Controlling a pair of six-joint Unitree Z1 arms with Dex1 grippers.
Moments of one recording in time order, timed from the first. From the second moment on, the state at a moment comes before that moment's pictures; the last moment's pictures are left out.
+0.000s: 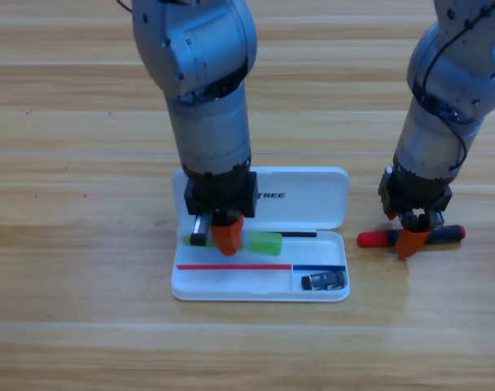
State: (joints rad) arm 0 -0.86 2.19 -1.79 1.07 0.01 0.77; arm 1 0.69 2.17 -1.53 0.84 -0.05 -0.99
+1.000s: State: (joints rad) arm 0 -0.86 2.19 -1.72 1.04 -0.04 0.76; arm 1 0.69 1.89 -1.50 1.15 -0.05 -0.94
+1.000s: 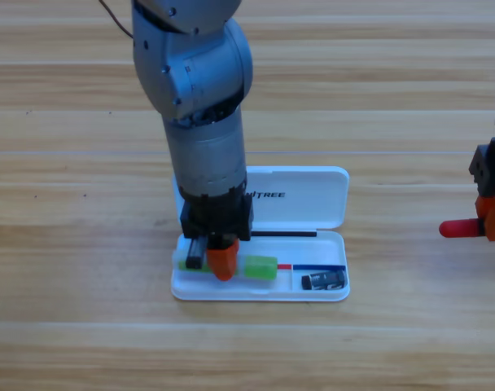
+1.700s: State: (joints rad) arm 0 -0.86 2.19 -1.72 1.03 -0.04 0.76; arm 1 0.69 1.89 -1.50 1.15 -0.05 -0.91
